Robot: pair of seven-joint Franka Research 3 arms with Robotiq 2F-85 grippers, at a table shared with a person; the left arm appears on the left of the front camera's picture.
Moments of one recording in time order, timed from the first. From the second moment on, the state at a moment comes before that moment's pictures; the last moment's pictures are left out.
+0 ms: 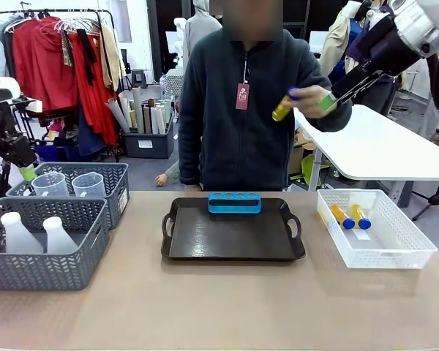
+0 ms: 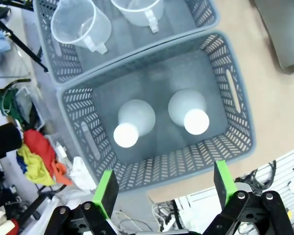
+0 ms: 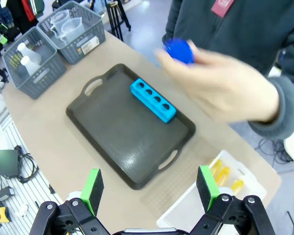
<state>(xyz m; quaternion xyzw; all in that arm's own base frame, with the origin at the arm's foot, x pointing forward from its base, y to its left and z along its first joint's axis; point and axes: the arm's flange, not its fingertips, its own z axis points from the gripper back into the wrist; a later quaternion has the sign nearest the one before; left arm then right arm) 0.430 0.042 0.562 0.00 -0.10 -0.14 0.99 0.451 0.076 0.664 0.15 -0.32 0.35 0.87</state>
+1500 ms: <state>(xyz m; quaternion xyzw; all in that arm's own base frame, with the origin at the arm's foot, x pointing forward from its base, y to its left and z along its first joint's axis) 0.455 0.105 0.465 0.02 -0.05 -0.04 1.00 0.451 0.076 0.664 0.15 -0.32 0.35 0.87</state>
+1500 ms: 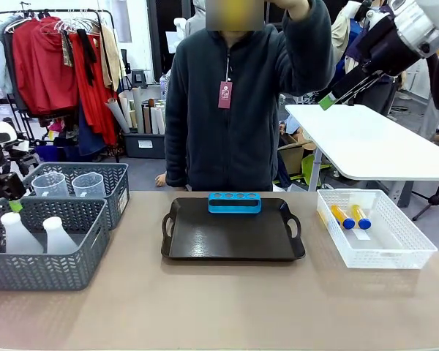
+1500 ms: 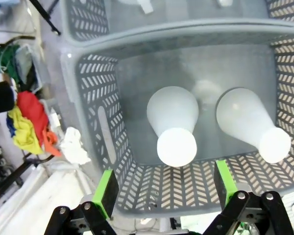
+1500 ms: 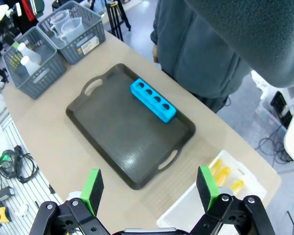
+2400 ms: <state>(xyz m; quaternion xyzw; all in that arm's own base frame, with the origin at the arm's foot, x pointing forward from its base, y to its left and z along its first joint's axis) 0.462 0.104 0.429 0.01 -0.03 -0.02 1.00 0.451 0.076 0.664 0.15 -0.32 0.35 0.87</state>
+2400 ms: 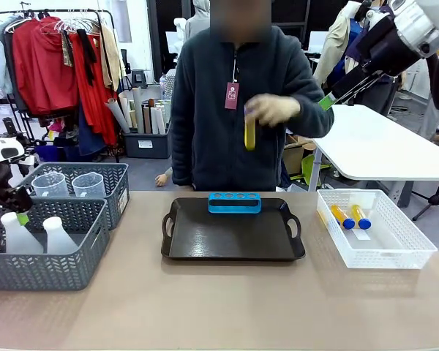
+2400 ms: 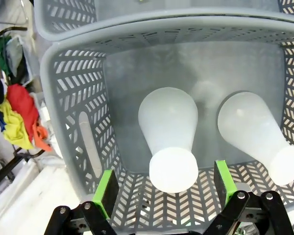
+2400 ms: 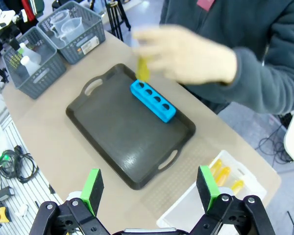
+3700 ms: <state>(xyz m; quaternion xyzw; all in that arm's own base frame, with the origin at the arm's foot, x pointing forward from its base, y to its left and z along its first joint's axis) 0.462 0.100 0.427 0.01 -0.03 -0.02 1.00 0.451 0.076 0.664 0.15 -0.32 0.35 0.87</state>
